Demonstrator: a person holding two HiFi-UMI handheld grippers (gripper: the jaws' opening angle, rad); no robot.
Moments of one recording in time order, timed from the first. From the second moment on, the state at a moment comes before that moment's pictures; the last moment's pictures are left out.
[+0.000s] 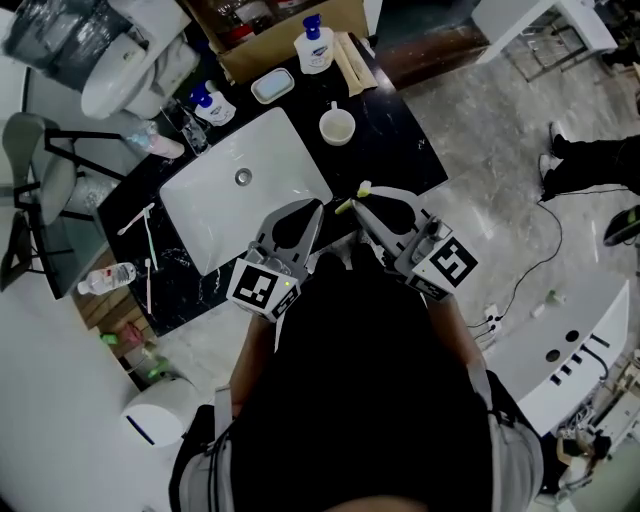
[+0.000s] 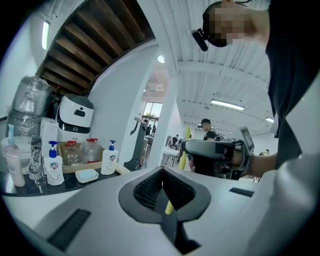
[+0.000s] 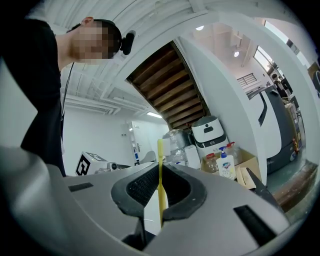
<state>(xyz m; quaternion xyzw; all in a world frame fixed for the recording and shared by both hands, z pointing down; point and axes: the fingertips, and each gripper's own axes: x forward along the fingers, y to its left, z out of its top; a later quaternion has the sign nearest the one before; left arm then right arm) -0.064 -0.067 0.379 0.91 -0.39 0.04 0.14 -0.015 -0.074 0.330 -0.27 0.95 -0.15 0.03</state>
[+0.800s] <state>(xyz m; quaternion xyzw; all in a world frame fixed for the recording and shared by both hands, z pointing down) -0.048 -0.104 0.405 0.89 -0.40 0.07 0.17 -0.004 -0.136 0.354 -0.22 0.95 -0.21 0.05</state>
